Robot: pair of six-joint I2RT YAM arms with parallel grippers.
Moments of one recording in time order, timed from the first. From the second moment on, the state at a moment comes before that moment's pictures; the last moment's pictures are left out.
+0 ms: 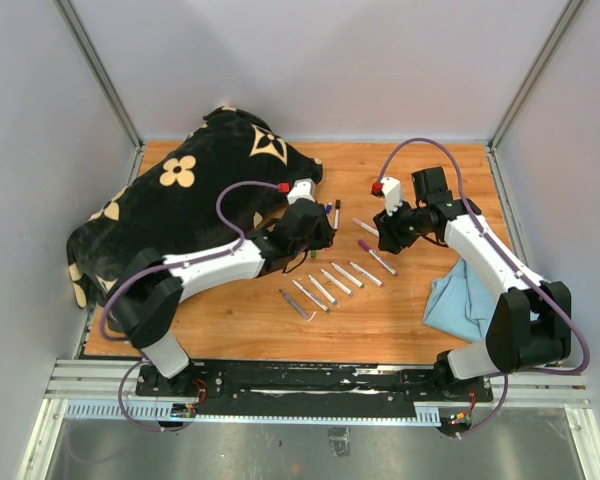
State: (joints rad) left arm -0.85 1.70 1.11 0.00 -0.35 -0.76; right arm 0.23 1.43 1.11 -0.67 -0.41 -0.47
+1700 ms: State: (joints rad) left arm -0.85 0.87 0.12 0.70 -0.14 -0.55; right arm 0.23 1.57 1.10 -0.71 -0.37 -0.55
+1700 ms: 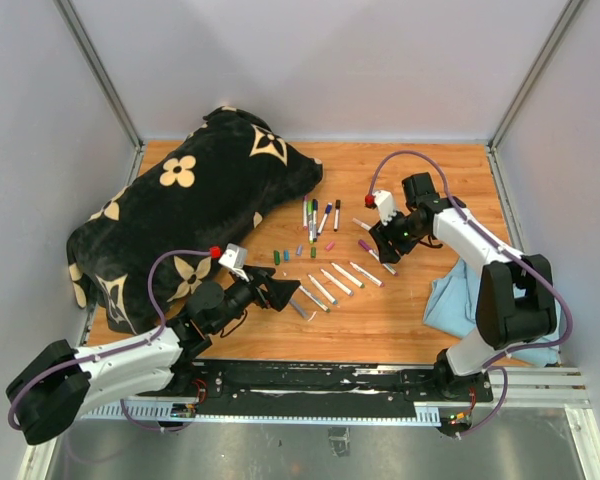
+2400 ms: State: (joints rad) left arm -0.85 0.88 0.12 0.71 -0.14 -0.56; right arm 0.23 1.61 1.10 -0.71 -0.36 -0.53
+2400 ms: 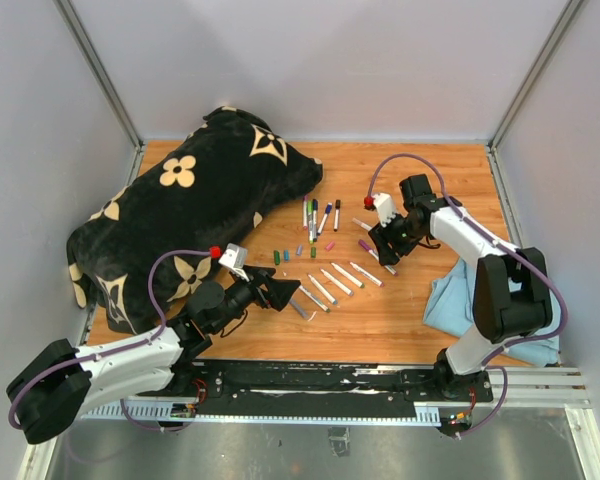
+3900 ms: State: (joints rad) left arm -0.85 0.90 0.12 0.71 -0.14 -0.58; right arm 0.30 1.77 1.14 -0.66 -0.19 -0.44
